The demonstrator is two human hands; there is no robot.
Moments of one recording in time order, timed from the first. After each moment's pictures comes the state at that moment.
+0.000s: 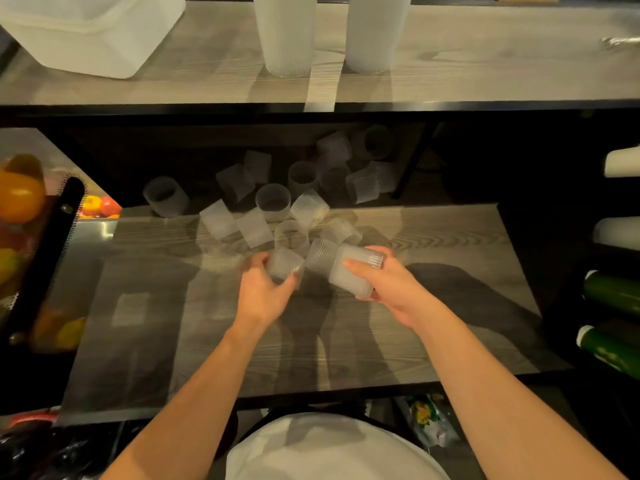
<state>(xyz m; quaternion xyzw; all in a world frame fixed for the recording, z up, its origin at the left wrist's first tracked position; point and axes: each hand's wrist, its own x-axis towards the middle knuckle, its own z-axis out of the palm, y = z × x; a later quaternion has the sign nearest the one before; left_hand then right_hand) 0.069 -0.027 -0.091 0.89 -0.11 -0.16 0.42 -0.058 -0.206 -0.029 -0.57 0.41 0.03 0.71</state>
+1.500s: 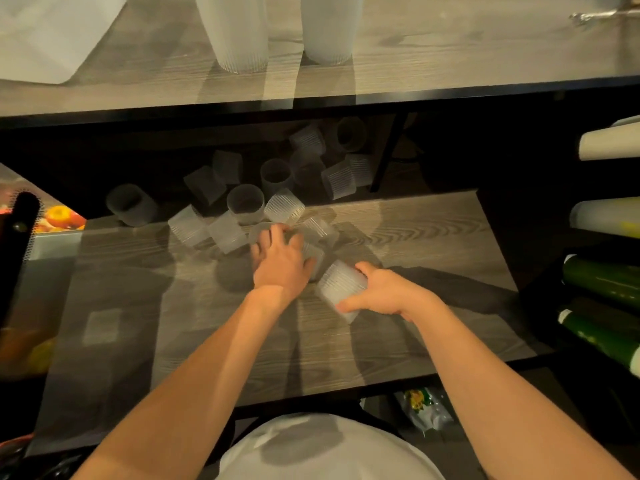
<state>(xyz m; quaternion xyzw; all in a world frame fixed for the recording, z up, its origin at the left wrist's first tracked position) 0.070 -0.110 -0.076 0.93 -0.34 -0.08 0.07 -0.074 -0.240 -0.018 -0.78 0.34 0.27 0.45</state>
